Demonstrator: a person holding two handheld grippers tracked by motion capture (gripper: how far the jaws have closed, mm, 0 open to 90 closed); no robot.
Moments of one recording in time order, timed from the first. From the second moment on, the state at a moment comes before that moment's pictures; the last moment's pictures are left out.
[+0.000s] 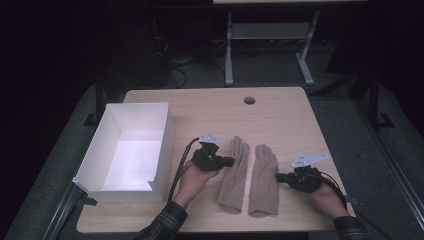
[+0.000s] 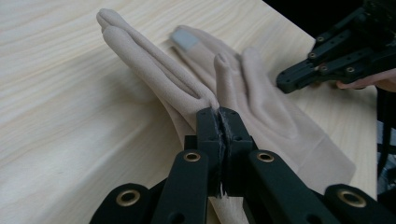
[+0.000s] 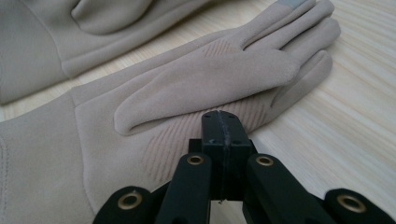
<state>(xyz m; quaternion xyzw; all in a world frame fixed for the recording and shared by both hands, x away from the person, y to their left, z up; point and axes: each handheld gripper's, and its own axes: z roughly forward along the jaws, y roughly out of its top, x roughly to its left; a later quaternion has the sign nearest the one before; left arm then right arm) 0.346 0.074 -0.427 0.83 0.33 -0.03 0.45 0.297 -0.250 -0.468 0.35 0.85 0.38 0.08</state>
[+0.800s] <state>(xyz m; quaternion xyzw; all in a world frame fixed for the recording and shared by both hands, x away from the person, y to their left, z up) 0.351 0.056 -0.421 0.83 0.33 -0.03 0.45 0.302 -0.232 -0.470 0.33 0.86 0.39 0.07</state>
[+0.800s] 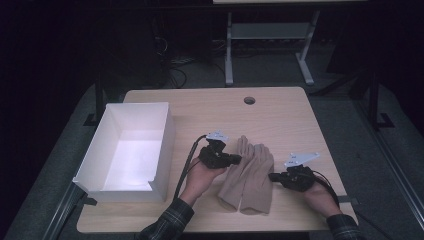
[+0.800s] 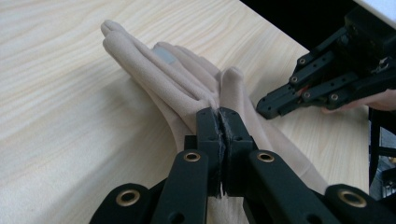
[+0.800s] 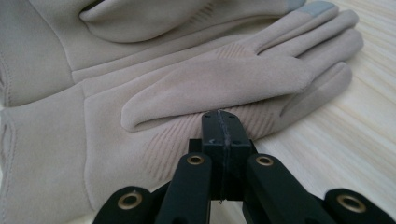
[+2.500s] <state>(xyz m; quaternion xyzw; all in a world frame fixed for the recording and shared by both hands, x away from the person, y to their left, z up) 0.334 -0.029 -0.449 0.87 0.25 -0.06 0.42 0.314 -0.266 -0.471 0.40 0.82 0.38 0.13</state>
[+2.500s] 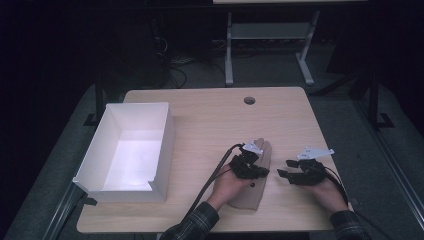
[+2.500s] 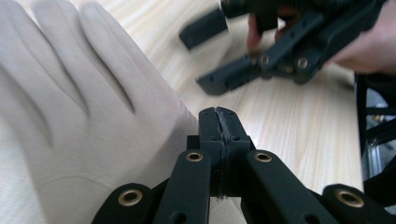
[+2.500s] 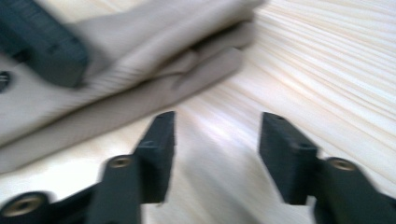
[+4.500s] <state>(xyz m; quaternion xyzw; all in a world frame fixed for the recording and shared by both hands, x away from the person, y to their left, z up) 0.340 0.025 -0.463 0.92 0.23 0.05 0.32 0.319 -0.264 -0.482 0.42 0.82 0.36 0.16</state>
